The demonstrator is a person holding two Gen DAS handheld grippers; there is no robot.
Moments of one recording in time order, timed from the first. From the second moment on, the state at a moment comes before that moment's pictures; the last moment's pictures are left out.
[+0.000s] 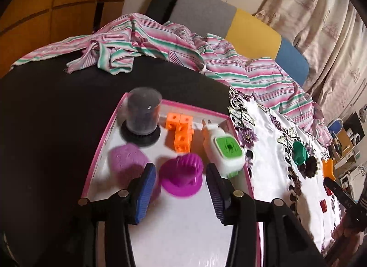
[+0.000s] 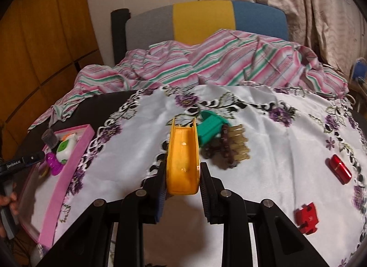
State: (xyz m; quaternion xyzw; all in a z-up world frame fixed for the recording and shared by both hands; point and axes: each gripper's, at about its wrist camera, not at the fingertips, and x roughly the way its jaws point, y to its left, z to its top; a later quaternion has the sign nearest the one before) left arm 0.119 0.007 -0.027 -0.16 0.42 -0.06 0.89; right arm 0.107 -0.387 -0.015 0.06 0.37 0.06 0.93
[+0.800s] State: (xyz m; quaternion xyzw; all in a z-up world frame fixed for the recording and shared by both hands) left arm 0.049 0.025 -0.029 -0.16 0.42 -0.11 0.89; right arm 0.084 -0.212 -0.013 0.08 0.42 0.25 0.87
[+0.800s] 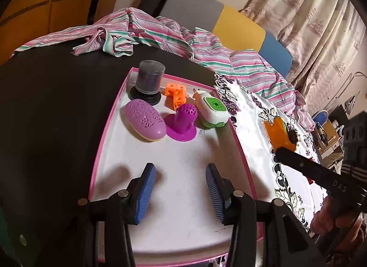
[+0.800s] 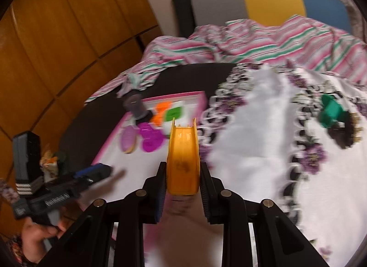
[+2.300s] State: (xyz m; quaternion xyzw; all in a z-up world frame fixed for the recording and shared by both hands) left arm 0.026 0.031 -0.027 -0.19 0.41 -0.12 0.88; right arm 0.087 -0.169 -0.015 0.09 0.44 0.15 0.88
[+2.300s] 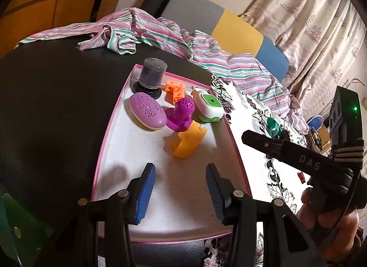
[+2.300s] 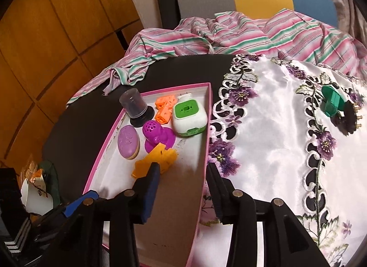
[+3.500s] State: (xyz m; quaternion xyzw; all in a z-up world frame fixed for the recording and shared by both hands) left arm 0.023 -0.095 -0.003 -0.10 0.43 -0.25 0.86; right arm 0.105 -0.369 -0.036 0.12 0.46 -0.04 0.88
